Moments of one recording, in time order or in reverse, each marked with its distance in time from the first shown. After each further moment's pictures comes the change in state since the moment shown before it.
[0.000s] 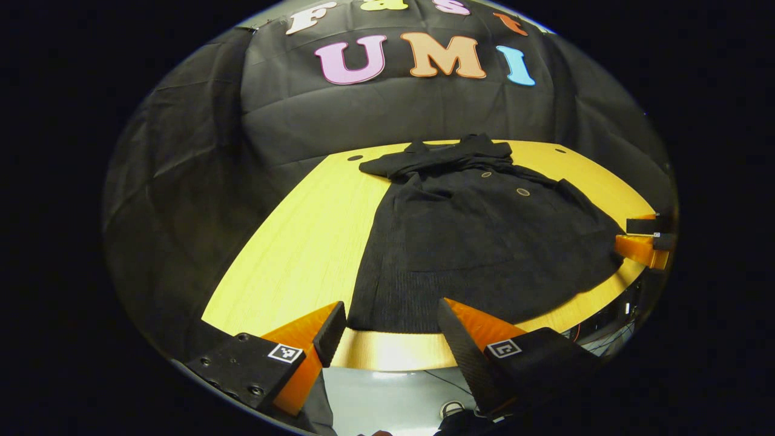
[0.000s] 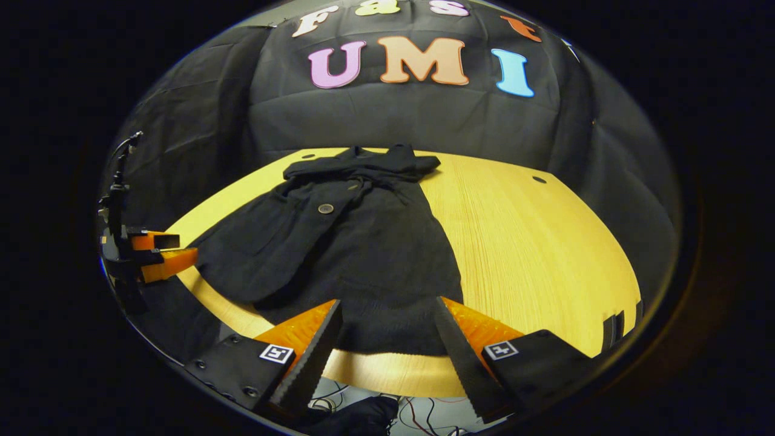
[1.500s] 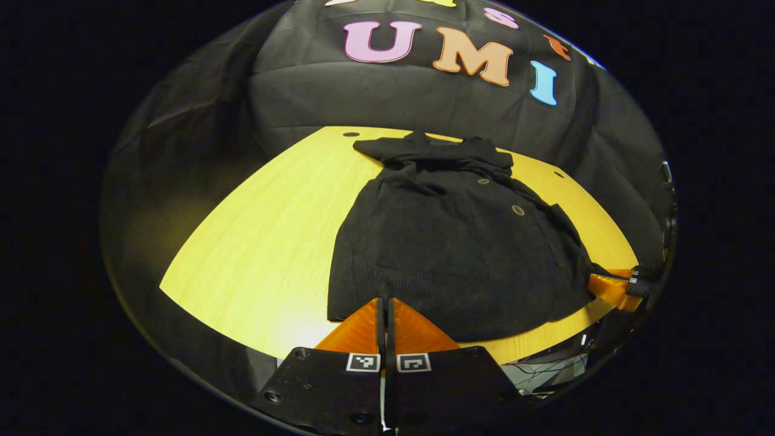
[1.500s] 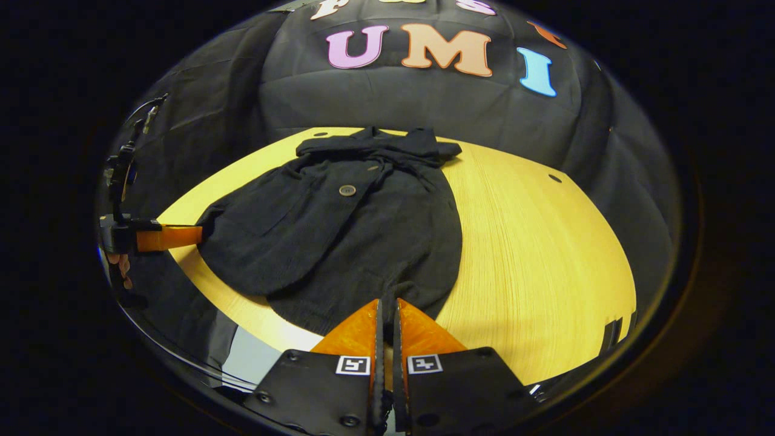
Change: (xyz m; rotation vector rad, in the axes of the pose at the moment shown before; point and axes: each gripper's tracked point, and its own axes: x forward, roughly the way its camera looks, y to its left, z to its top) left arm 0.014 -0.013 0.021 -0.207 0.063 -0.116; right arm -0.001 0.029 0.020 -0.092 0.055 0.032
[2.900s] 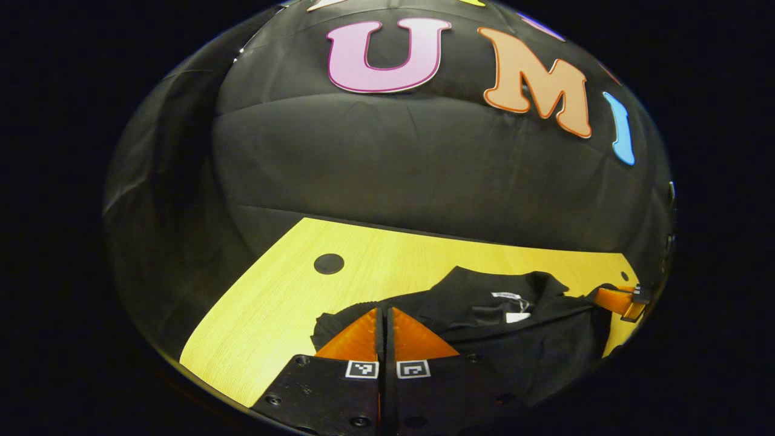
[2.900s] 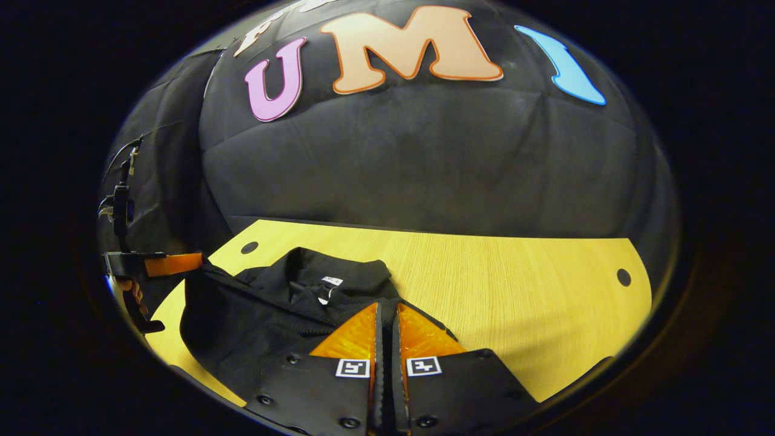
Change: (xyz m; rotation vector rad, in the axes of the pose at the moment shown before) left arm 0.283 0.010 0.319 -0.013 -0.183 0.182; right arm 0.279 -0.127 0.340 0.139 -0.143 0.125
